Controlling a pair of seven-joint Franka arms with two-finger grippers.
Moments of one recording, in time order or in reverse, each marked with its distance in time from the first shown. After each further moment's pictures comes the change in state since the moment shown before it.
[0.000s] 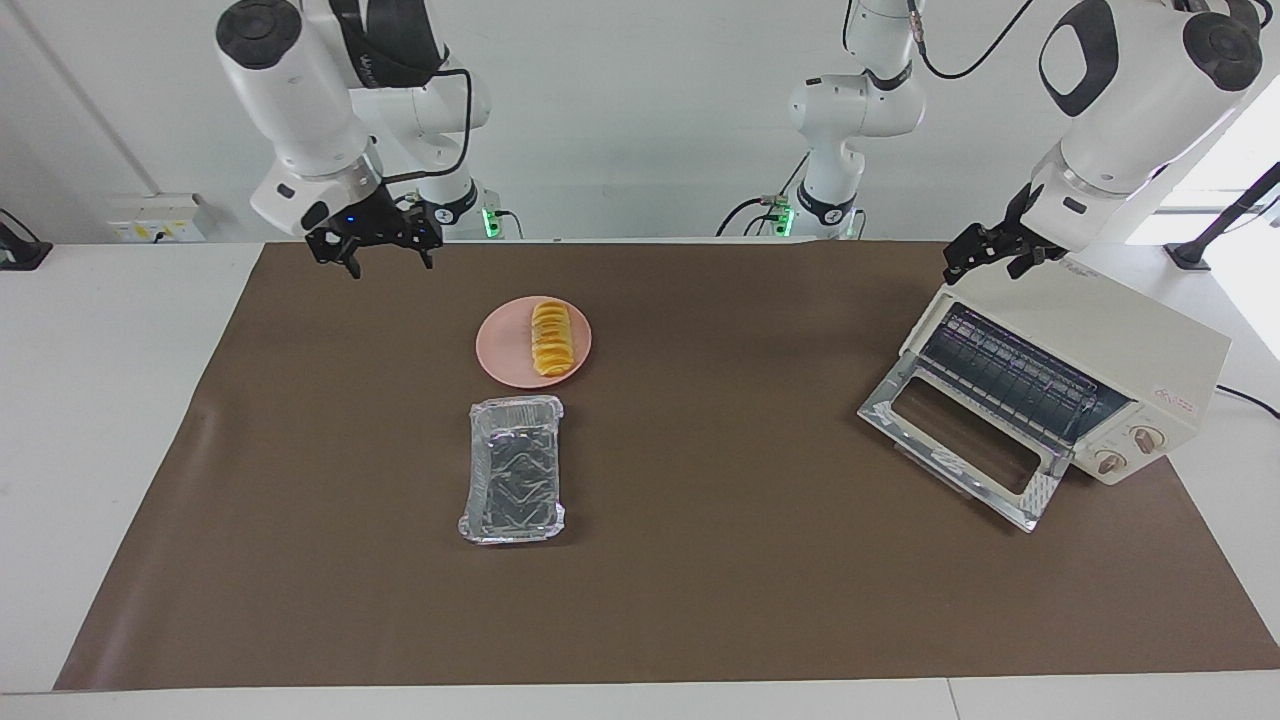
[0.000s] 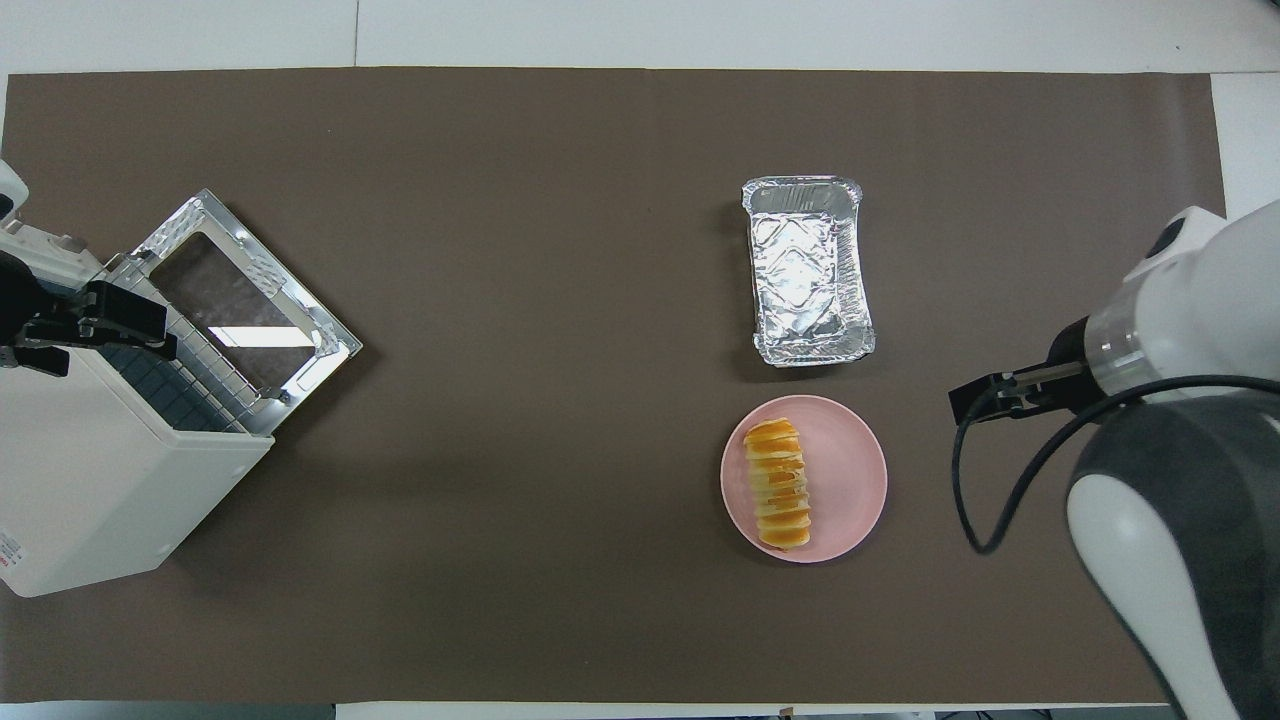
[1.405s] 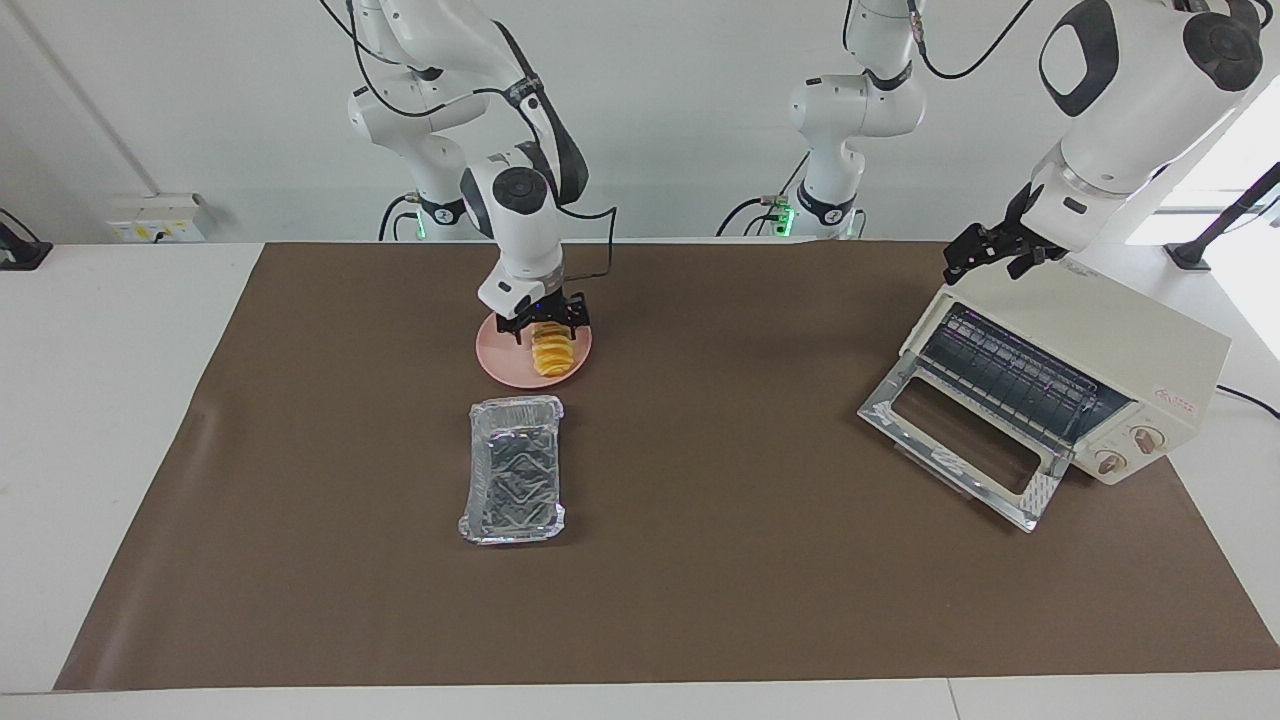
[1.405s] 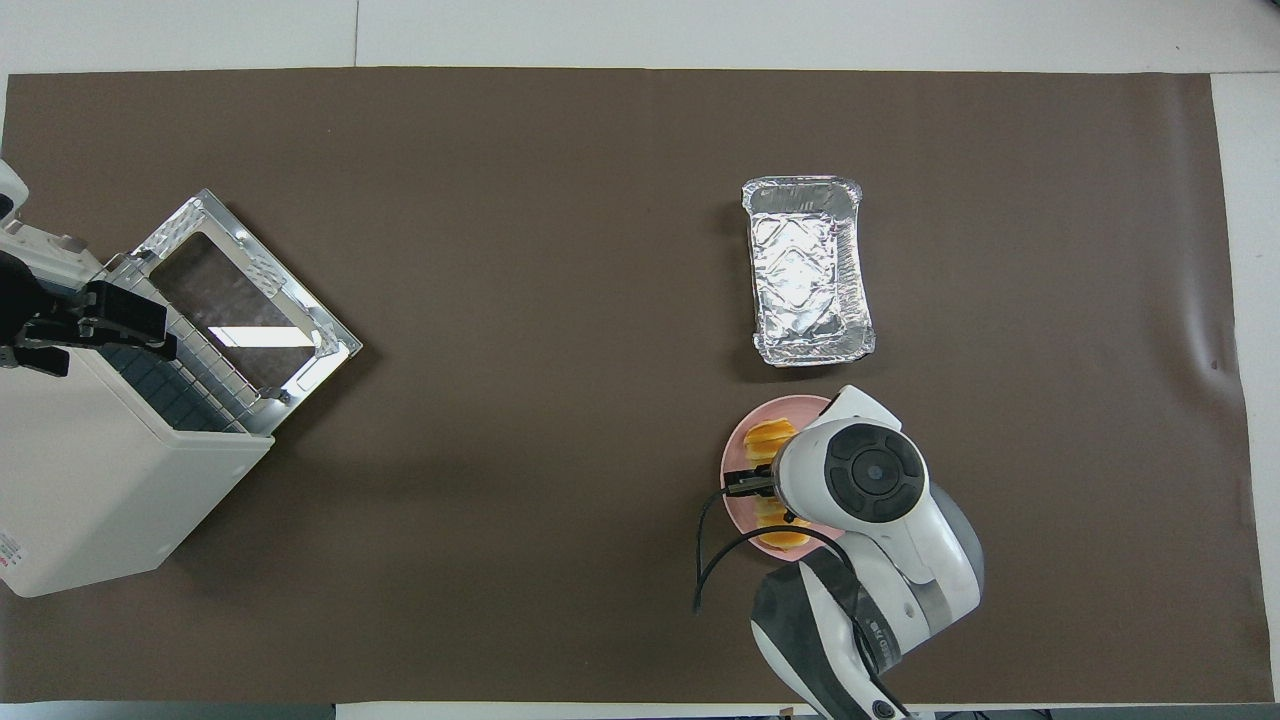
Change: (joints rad) left arm 0.000 0.000 0.000 0.000 0.000 0.000 0.000; right arm 0.314 0.153 0.006 -0.527 0.001 0.760 0.349
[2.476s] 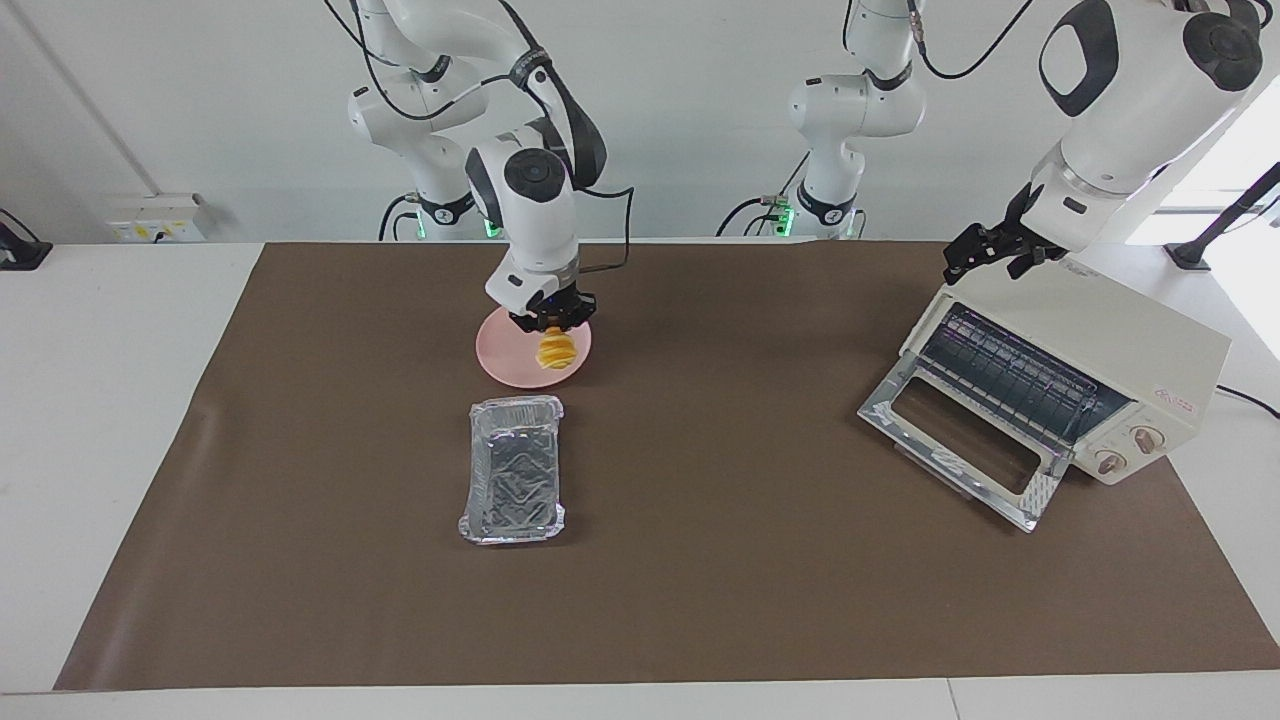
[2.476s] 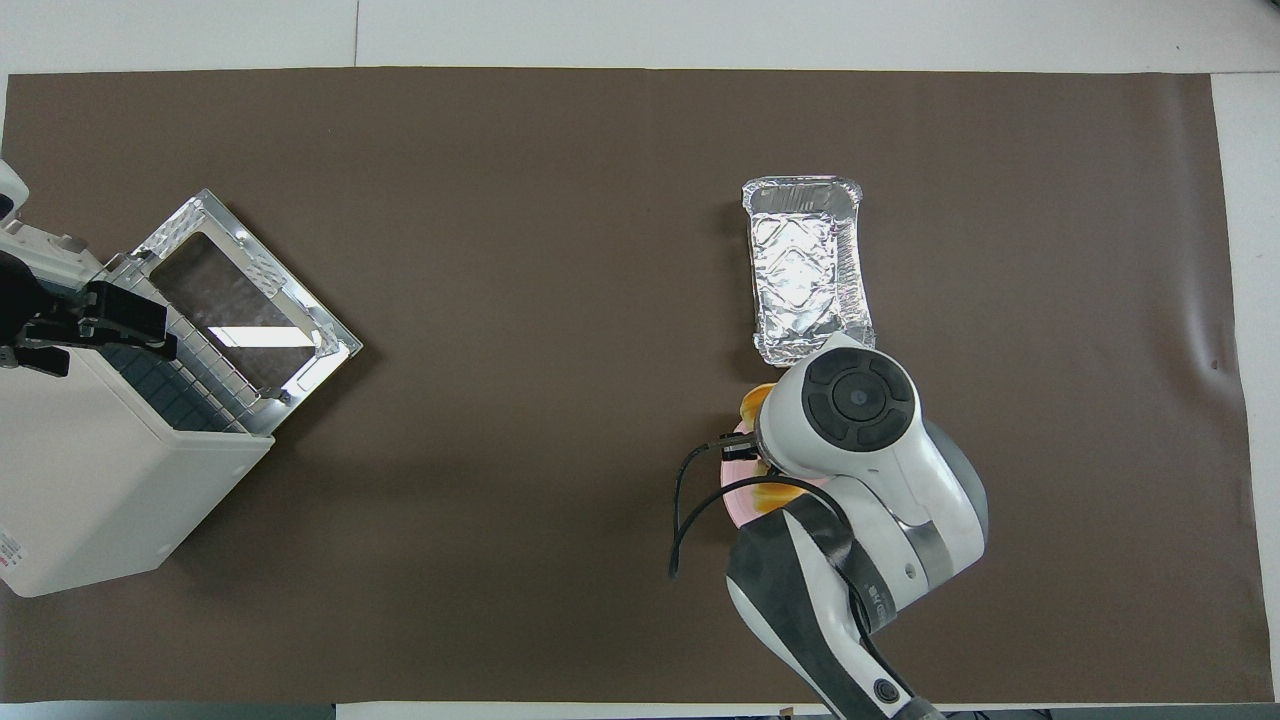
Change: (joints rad) left arm 0.000 0.000 0.000 0.000 0.000 0.000 0.000; right arm -0.024 0.029 -0.011 0.351 0.000 -0.330 -0.001
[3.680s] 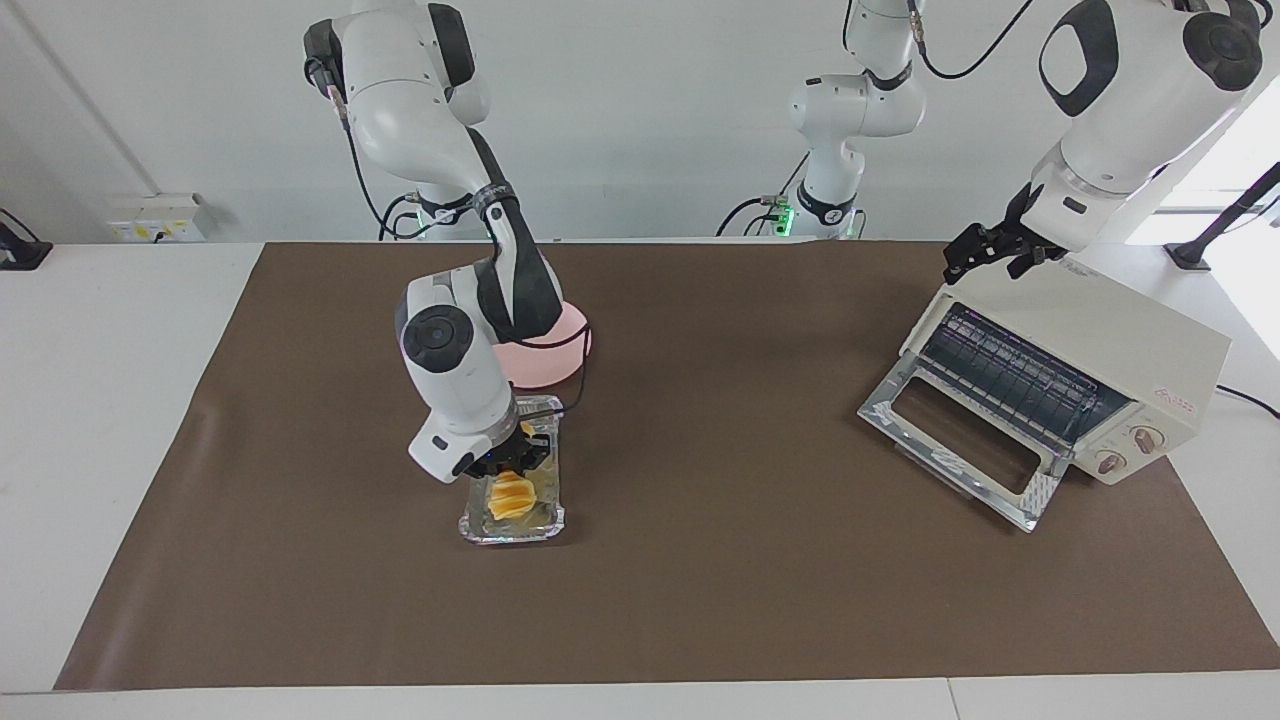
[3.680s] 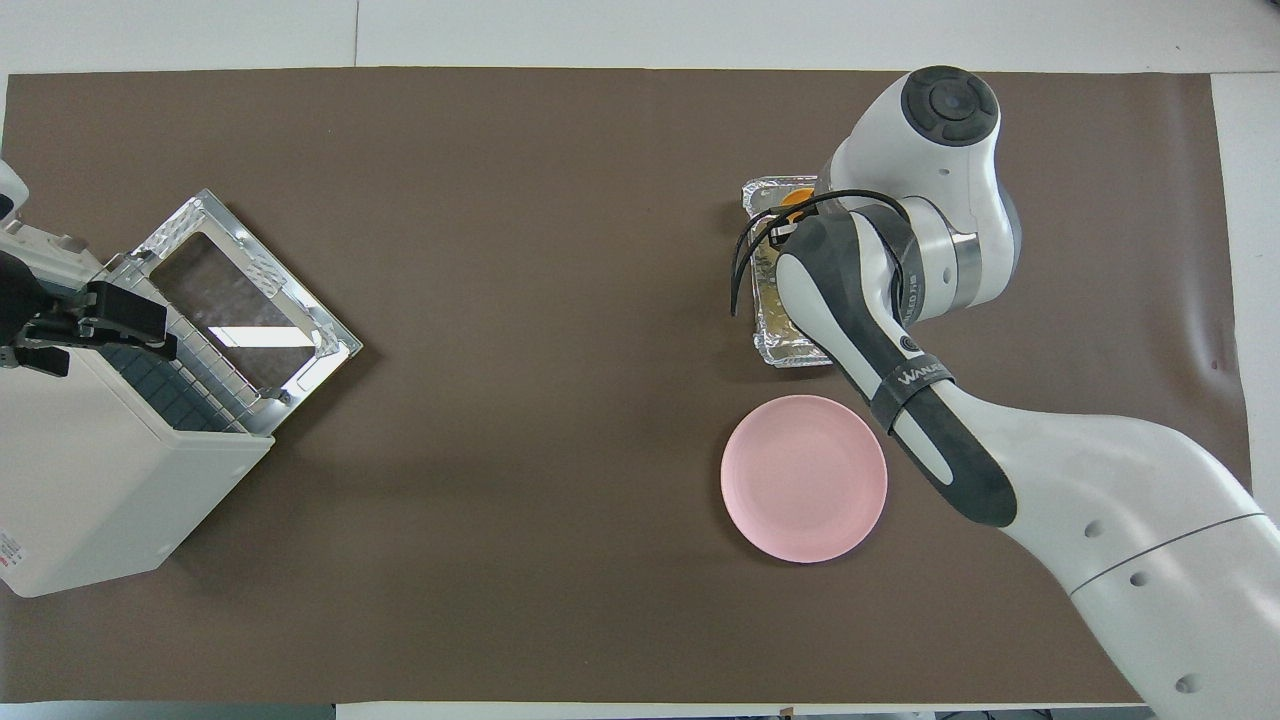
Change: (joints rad) left arm 0.000 0.000 0.000 0.000 0.000 0.000 0.000; right arm -0.194 0.534 -0.014 0.583 0.032 0.017 -0.251
